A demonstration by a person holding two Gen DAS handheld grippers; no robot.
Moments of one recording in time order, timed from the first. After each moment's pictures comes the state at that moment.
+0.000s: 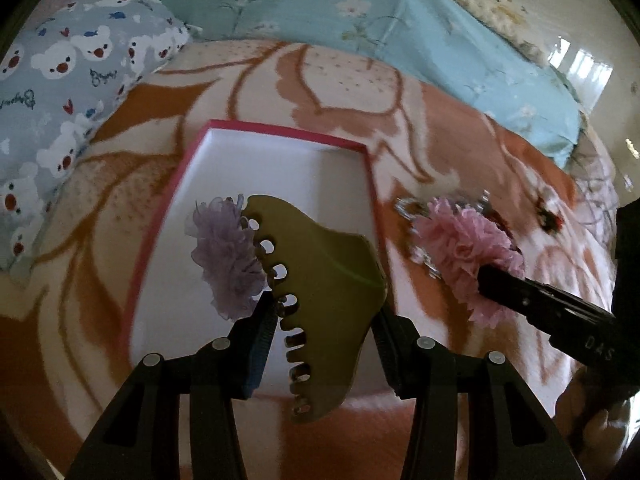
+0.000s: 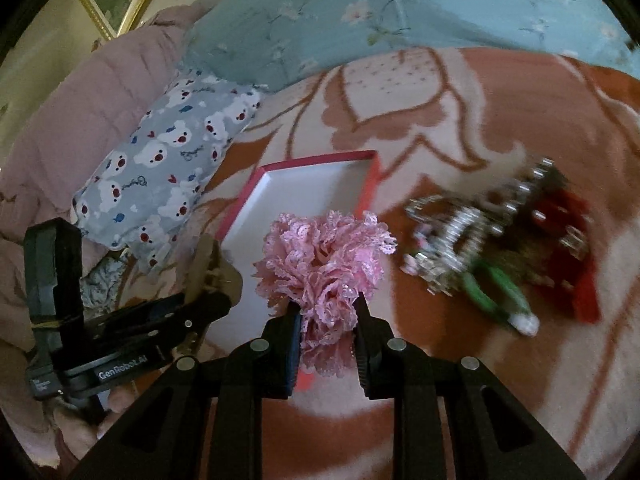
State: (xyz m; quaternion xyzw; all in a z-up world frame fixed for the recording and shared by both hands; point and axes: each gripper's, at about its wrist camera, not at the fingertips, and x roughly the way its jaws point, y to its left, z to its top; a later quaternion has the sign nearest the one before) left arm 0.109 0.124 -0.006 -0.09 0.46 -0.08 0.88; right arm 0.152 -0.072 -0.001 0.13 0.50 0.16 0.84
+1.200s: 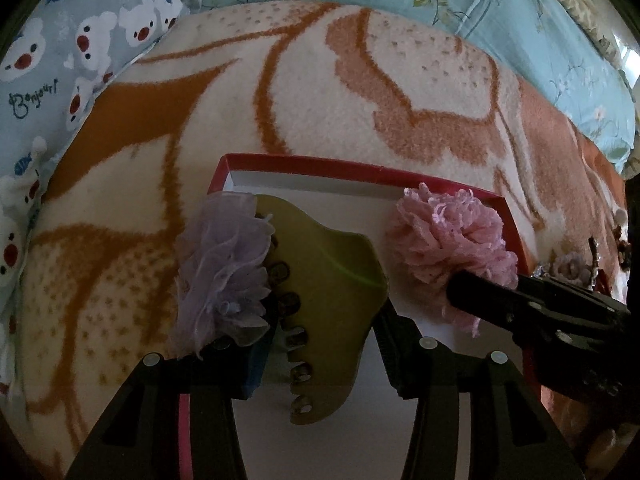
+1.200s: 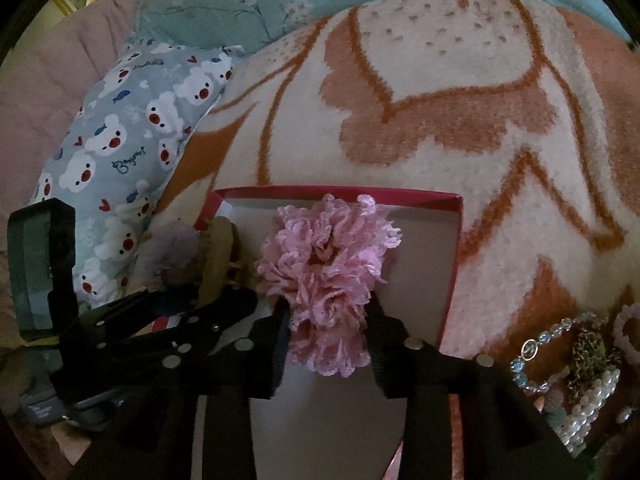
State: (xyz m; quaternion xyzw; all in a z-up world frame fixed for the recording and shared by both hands) left arm 0.289 0.148 -0.088 -0.06 0.51 -0.05 0.86; right arm 0.308 -0.023 -0.094 0.13 0.55 0.17 0.81
